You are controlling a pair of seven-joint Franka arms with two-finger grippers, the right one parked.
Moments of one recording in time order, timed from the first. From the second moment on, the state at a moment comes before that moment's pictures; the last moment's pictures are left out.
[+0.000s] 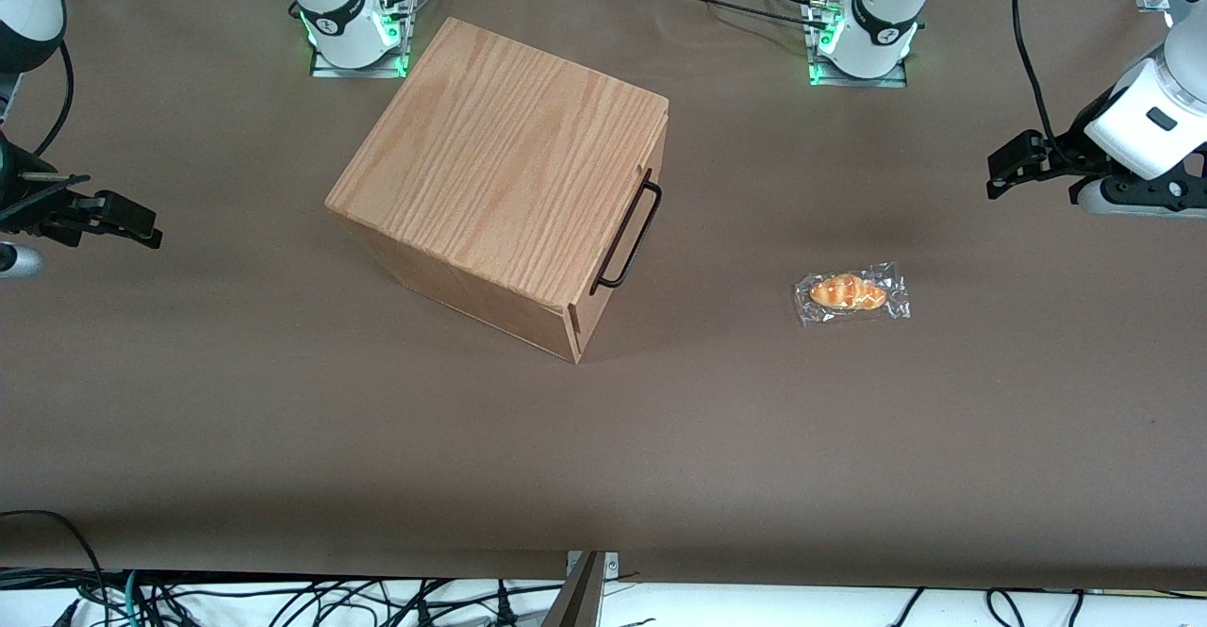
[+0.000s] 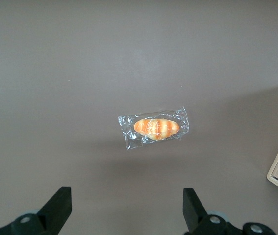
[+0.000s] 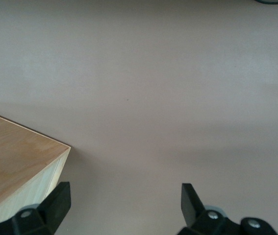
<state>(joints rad) -0.02 -0.01 -0.04 -1.66 0.00 1.63 -0.03</state>
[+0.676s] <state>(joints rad) -0.02 -0.01 -0.03 -1.66 0.00 1.63 -0.03</state>
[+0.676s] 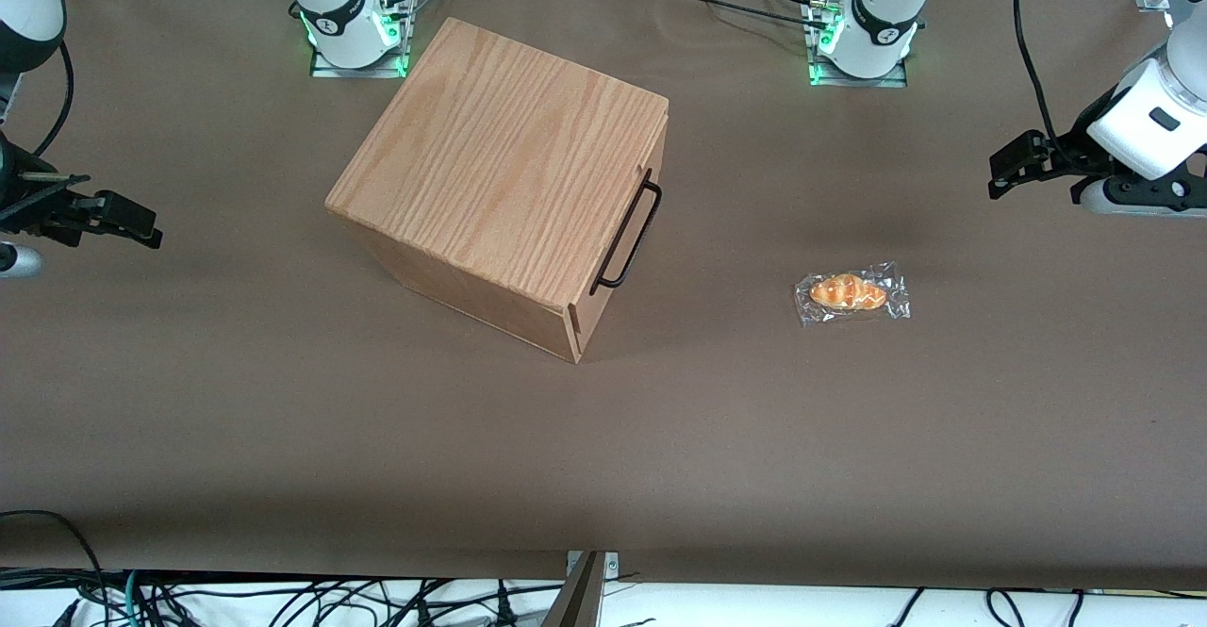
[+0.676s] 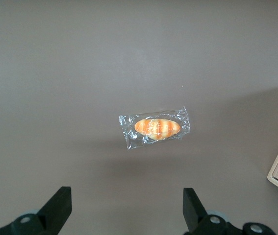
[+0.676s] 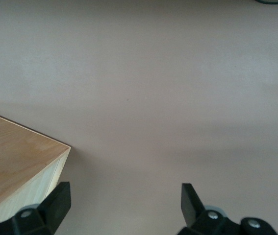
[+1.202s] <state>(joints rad) -0.02 -0.01 -0.03 -1.66 0.00 1.62 -0.03</state>
